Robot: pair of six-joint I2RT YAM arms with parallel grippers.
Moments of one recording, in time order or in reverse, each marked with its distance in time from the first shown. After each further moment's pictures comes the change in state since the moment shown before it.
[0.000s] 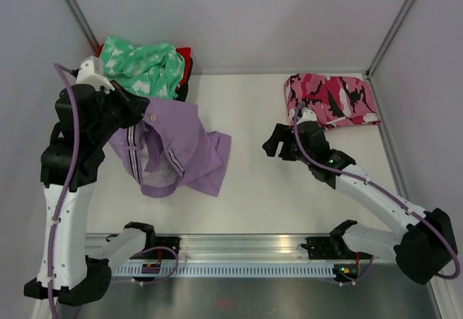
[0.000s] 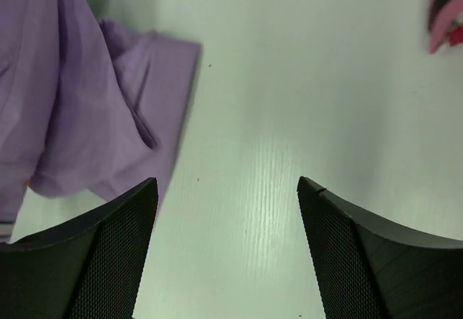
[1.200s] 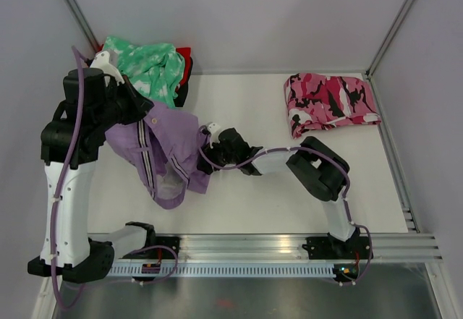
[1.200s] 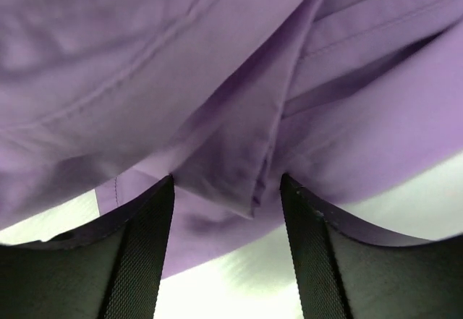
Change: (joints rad) left arm 0.001 0.161 0.208 -0.245 0.107 0.109; right arm 0.305 0.959 0.358 0.640 -0.361 -0.370
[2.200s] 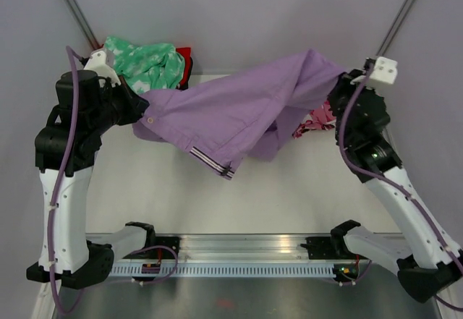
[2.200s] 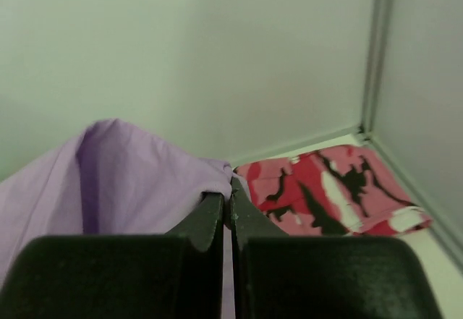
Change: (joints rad) left arm 0.003 -0.024 0.032 -0.011 -0.032 0.058; right arm -0.415 -0.996 0.021 -0.369 0.887 -0.126
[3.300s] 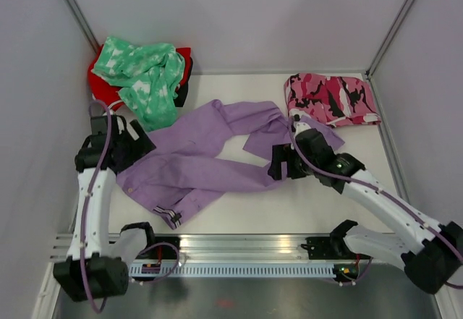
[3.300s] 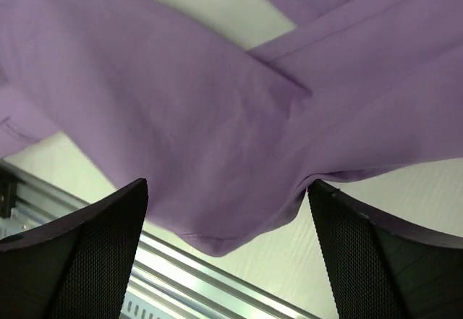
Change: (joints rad) left arm 0.365 -0.047 -0.760 0.205 -0.008 -0.056; right arm 0.172 -0.113 -0.417 -0.602 -0.706 0.315
